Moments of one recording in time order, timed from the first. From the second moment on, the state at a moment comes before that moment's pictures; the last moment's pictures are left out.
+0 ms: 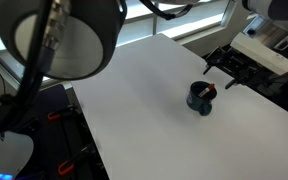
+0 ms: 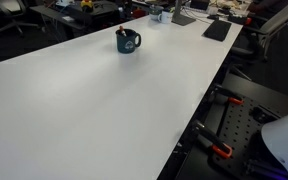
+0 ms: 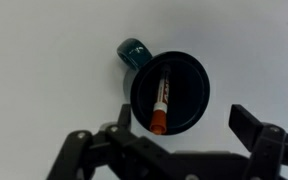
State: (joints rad) arm -0.30 1.18 0.03 -0.59 0.06 1.48 -0.70
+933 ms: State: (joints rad) arm -0.33 1.20 0.03 -0.57 0.06 1.48 -0.75
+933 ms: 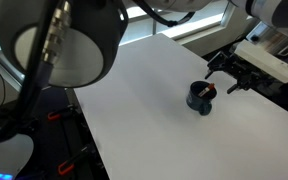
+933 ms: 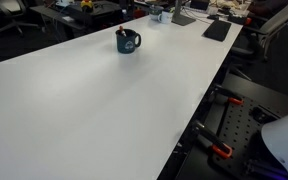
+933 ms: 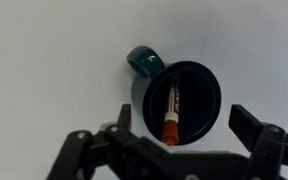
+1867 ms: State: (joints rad) arm -0.32 1.21 0.03 -0.54 0.05 1.48 -0.82
